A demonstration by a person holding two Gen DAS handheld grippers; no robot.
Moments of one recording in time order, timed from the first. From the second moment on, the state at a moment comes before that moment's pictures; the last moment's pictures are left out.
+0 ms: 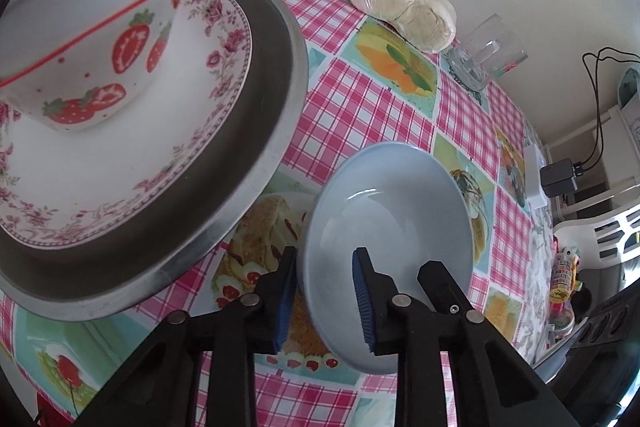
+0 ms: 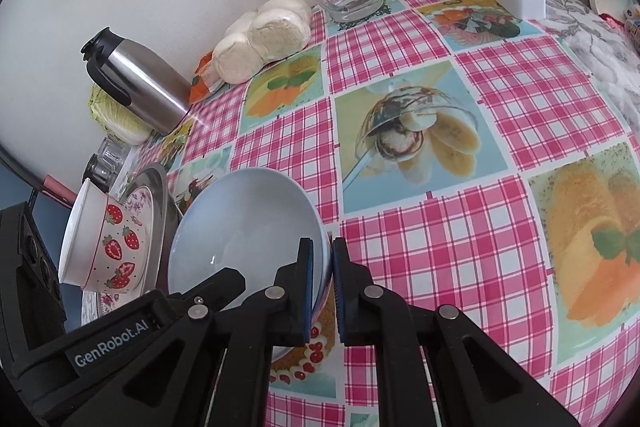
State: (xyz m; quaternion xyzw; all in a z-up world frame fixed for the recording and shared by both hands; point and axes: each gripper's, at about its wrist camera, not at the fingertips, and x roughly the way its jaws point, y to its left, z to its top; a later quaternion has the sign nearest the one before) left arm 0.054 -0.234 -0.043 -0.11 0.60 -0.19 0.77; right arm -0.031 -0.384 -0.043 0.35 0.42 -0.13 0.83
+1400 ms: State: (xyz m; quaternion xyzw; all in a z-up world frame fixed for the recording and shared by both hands) left arm 0.051 -0.191 0.117 -0.10 0.46 -0.34 0.81; right arm -0.060 -0.338 0.100 0.31 0.29 -0.16 0.89
